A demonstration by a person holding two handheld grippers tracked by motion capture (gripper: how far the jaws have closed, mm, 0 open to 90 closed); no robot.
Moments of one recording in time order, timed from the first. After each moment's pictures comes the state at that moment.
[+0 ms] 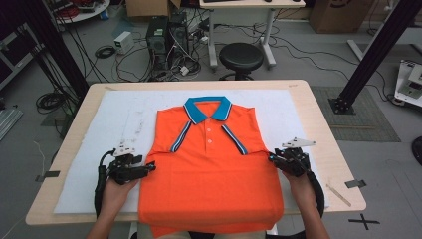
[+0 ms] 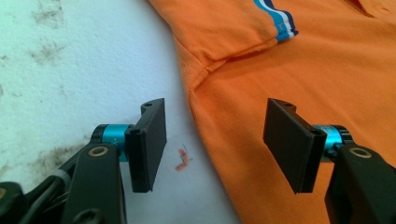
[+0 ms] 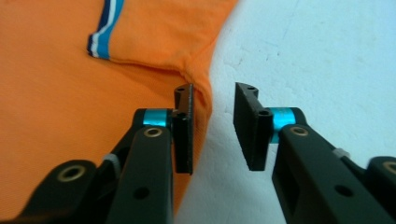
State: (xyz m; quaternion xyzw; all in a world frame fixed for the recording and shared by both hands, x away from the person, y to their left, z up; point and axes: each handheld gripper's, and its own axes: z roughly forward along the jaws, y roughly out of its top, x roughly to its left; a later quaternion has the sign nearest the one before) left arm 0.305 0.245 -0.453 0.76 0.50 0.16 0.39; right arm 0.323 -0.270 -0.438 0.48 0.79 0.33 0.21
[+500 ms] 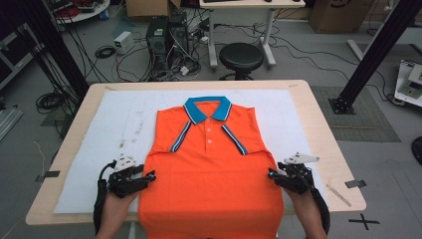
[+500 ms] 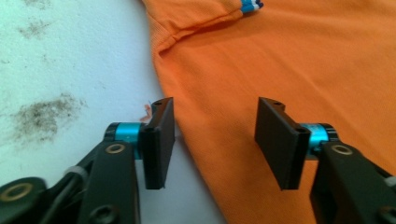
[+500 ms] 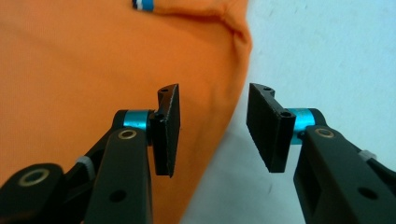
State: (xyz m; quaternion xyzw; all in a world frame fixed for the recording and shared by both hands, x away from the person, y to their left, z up) left arm 0.268 0.234 -0.454 0.76 0.49 0.19 0.38; right arm 0.279 -0.268 -0.444 0.48 0.80 0.32 0.19
